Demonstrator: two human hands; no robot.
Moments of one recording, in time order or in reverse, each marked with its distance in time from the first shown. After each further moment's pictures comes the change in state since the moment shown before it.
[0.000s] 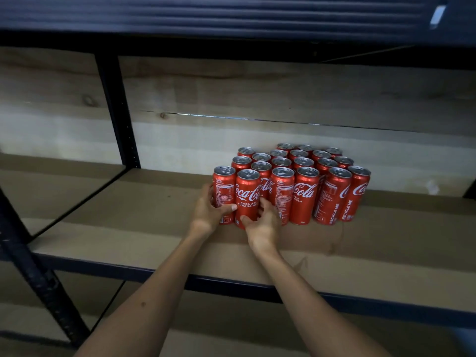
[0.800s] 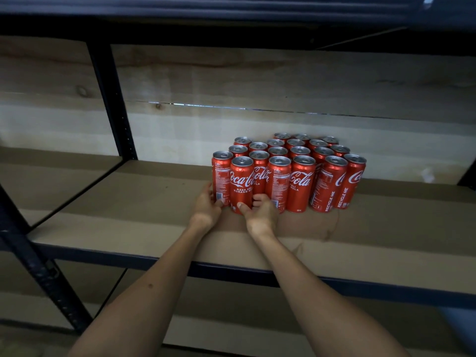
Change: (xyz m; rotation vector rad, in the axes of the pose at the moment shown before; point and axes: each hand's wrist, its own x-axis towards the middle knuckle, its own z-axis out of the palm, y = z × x) left_hand 0.001 -0.019 0.008 0.192 -0.003 -0.077; right_hand 0.001 -0.010 -0.018 -0.041 -0.063 0.105
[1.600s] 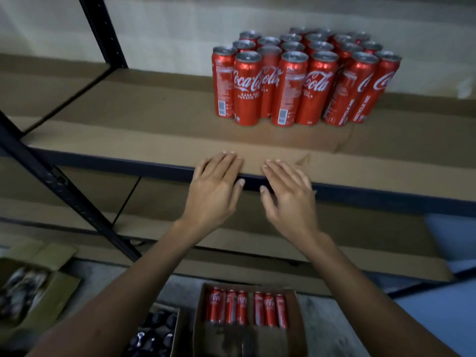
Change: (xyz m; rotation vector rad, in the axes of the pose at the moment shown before) left_hand -0.176 -0.029 -0.007 0.873 0.019 0.676; right_hand -0.133 0.079 -0.087 -0.632 -0.017 -0.823
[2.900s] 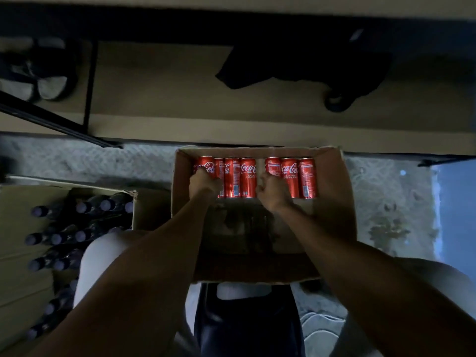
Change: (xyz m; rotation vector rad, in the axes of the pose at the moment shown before) left_hand -0.428 -0.018 0.483 -0.376 -0.902 -1.350; right_hand -0.490 0.106 0.432 0.362 -1.070 0.975
